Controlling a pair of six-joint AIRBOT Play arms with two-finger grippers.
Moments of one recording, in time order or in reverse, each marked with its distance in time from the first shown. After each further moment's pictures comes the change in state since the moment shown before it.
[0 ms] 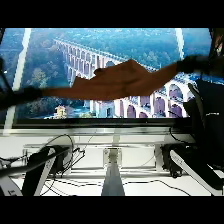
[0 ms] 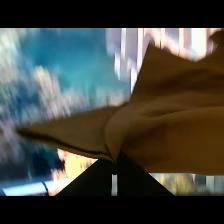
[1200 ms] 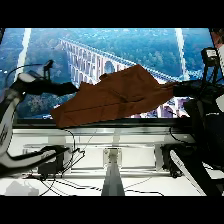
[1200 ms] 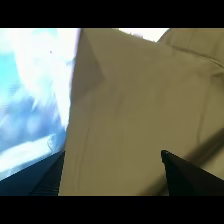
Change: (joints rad) left arm -0.260 -0.762 0.253 -0.356 0.066 0.254; right arm 0.000 0.223 -0.293 -0.018 -0.105 0.006
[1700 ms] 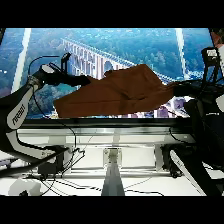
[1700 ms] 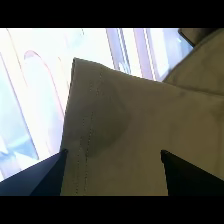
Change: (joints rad) left arm -0.130 -0.252 0.172 -0.023 0.203 0.045; right arm 0.000 0.001 0.000 0.006 -0.005 0.000
